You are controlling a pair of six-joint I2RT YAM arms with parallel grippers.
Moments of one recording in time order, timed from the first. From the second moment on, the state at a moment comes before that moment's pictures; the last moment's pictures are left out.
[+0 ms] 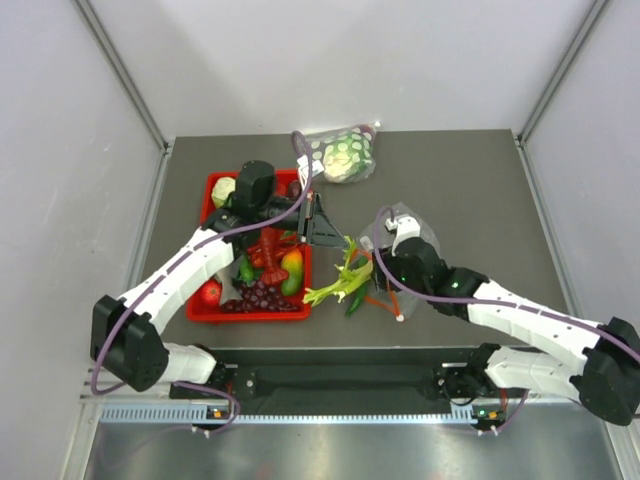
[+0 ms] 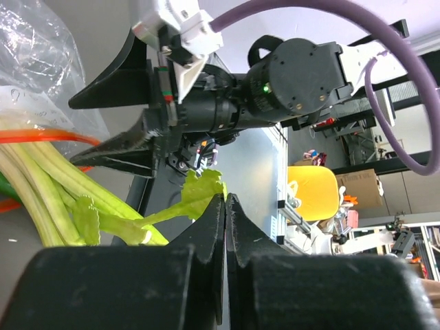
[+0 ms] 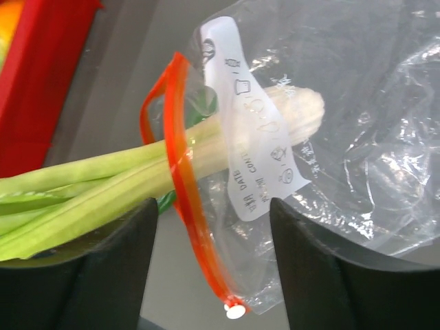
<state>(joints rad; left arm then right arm) -0.52 1.35 1.13 -0.12 1.08 -0.68 0.83 1.06 0.66 -0.27 0.25 0.38</state>
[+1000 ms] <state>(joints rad) -0.81 1.52 1.18 -0.04 1.11 -0.68 0.80 1.22 0.73 -0.23 0.38 0.52</state>
